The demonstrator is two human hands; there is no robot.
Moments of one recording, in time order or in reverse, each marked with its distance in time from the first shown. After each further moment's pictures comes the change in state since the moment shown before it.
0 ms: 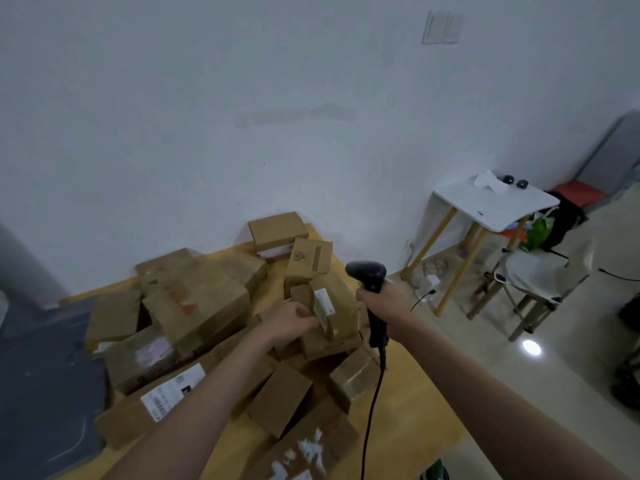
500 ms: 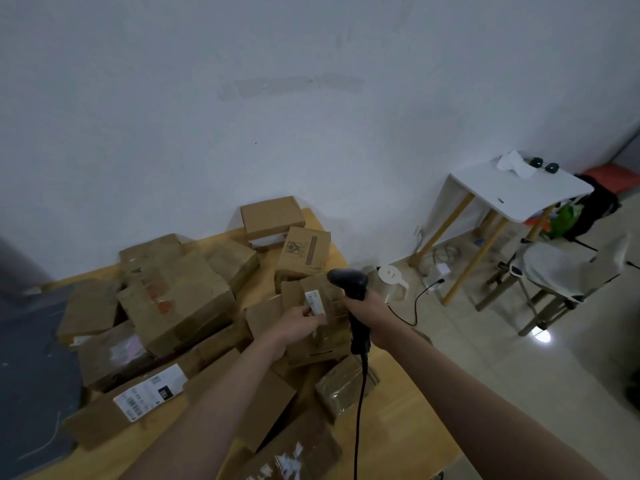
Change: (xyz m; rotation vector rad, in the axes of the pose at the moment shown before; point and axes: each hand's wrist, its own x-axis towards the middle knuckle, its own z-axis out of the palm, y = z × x) left_hand 0.062 0.022 0.044 -0.423 -0.099 -0.158; right_hand 0.063 0.024 0.009 0.093 -0.201 0.130
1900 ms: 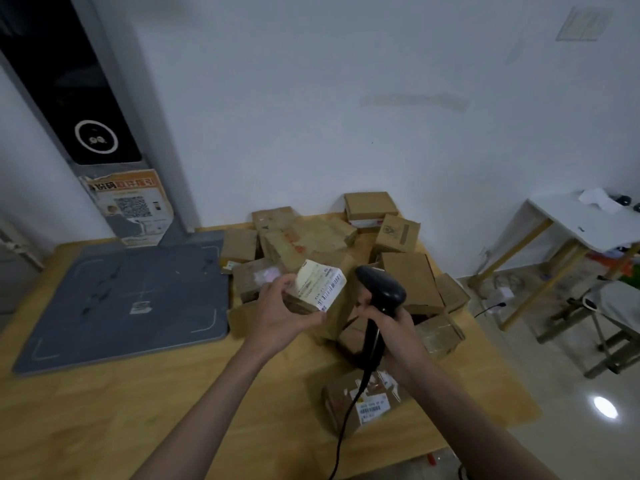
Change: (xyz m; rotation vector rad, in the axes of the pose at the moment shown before) left_hand -0.267 -0.195 -0.111 -0.070 0.646 0.350; right_hand -0.244 0.035 0.183 0.453 -0.180 -0.083
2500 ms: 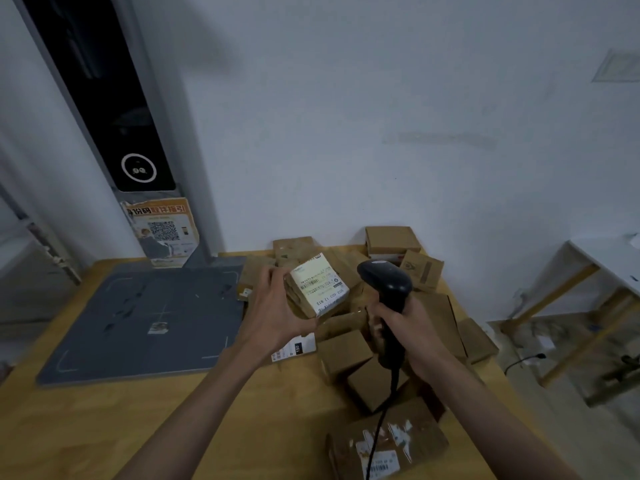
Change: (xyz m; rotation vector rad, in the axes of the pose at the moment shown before) left_hand 0.040 0.039 -0.026 0.398 0.207 0.213; right_hand 0.044 -0.067 -0.001 -0.386 -0.244 -0.285
